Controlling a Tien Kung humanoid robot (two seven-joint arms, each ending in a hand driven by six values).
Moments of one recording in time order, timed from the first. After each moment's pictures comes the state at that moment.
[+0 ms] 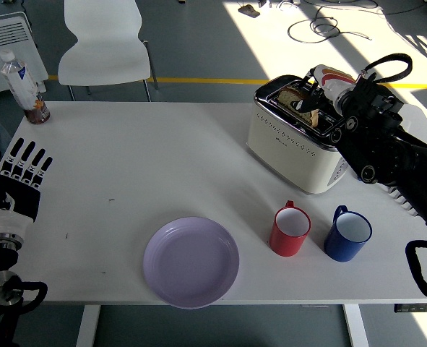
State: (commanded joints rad) left arm -0.10 0.05 -1.63 -1.17 0.60 -0.10 -0.23; right arm 1.14 0.00 0.82 0.41 -1.84 -0.06 -0.23
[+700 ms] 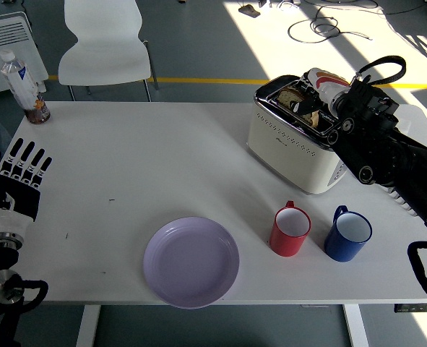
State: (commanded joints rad) left arm -0.11 0.04 -1.64 -1.15 0.61 -0.10 -0.23; right arm 1.13 0.00 0.74 0.41 -1.73 -0.07 -0.22
